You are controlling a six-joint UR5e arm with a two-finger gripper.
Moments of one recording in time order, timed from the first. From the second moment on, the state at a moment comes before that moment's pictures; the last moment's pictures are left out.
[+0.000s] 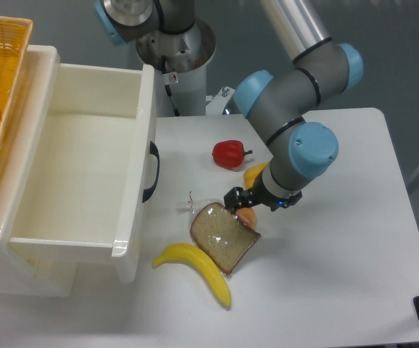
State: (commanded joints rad) arm 2.62 -2.07 -1.55 -1.25 1.39 0.40
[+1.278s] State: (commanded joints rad) arm 2.60 -2.10 -1.57 -1.20 1.31 0.41
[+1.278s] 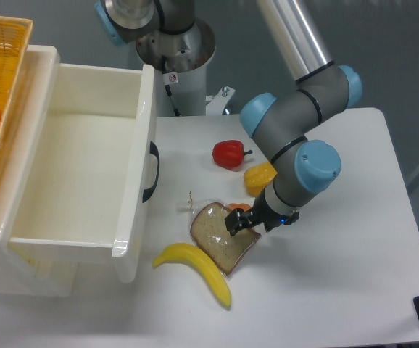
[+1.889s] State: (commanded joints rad) arm 2.60 -2.11 -1.57 -1.20 1.30 0.40
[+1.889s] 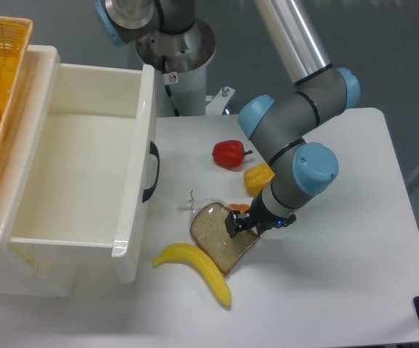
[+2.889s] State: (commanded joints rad) arm 2.53 -1.97 -1.56 -1.26 1.32 0.41
